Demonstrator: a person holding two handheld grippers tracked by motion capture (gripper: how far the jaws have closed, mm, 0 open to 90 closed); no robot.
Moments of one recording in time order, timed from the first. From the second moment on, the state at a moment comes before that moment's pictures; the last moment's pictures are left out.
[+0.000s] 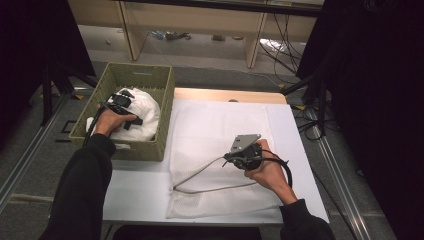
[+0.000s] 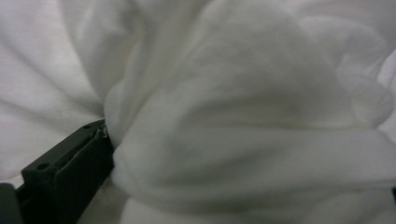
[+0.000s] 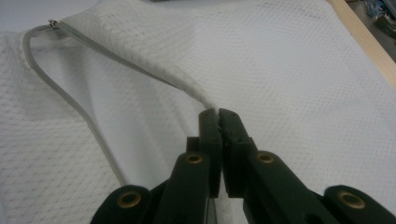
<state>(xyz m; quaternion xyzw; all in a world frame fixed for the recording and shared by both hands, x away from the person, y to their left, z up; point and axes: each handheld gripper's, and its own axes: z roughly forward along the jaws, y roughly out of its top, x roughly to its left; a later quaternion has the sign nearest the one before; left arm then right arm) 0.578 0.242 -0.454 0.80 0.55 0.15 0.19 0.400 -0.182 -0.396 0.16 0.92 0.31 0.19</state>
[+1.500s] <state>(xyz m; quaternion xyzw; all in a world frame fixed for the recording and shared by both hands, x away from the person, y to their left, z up) 0.571 0.241 -0.402 0.72 0.57 0.18 0.35 0.402 -0.185 -0.397 0.17 0.92 0.31 0.18</state>
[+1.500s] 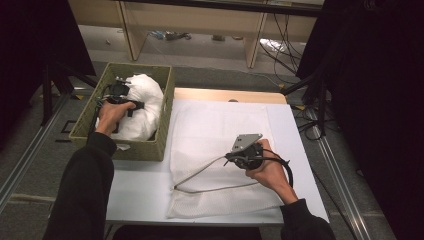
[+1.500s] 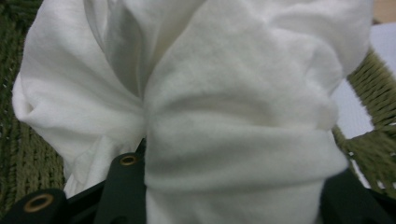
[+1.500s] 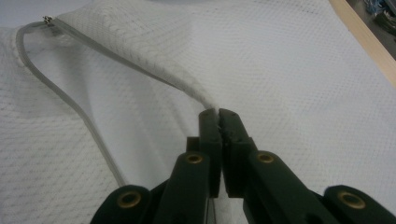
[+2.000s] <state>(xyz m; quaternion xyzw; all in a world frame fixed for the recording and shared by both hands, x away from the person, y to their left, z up) 0.556 0.255 -0.350 0.72 0.56 0.20 0.37 0.403 -0.184 -0.398 0.17 0.92 0.30 0.18</state>
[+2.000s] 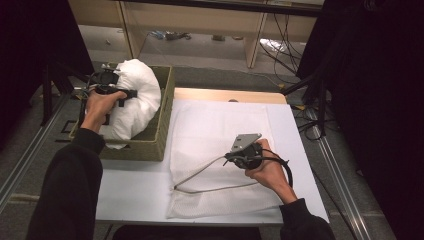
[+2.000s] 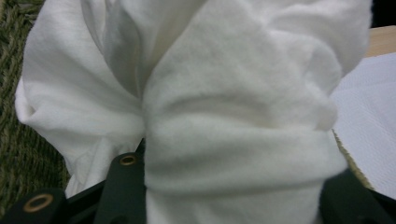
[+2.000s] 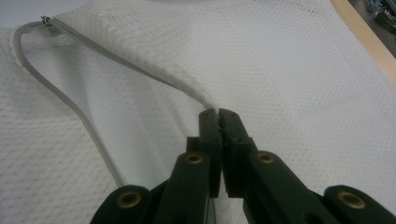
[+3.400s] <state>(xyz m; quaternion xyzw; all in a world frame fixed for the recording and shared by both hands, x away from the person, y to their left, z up) 0.307 0.122 -0.351 0.82 0.28 -0.02 0.49 0.436 -0.184 -0.383 0.19 0.90 0.33 0.19</state>
